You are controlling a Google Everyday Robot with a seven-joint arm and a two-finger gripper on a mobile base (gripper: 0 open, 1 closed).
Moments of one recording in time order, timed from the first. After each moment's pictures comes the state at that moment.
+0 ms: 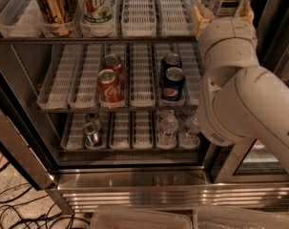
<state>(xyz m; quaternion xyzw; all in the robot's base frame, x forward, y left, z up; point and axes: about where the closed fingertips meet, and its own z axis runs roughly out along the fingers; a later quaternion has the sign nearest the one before) 0.592 -0.187 1.074 0.01 0.62 -0.10 0.78</state>
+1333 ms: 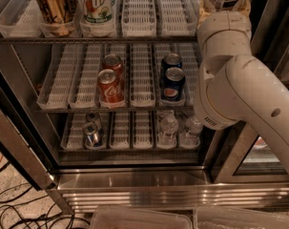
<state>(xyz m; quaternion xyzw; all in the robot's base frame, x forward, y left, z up) 0.624 -0.197 1.075 0.02 0.62 -0.13 0.78</state>
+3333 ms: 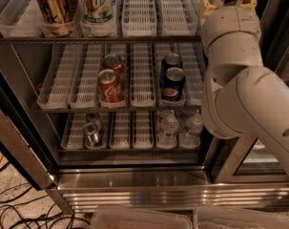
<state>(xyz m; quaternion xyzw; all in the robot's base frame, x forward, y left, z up) 0.593 -0.188 1.108 0.02 0.56 -0.08 0.82</state>
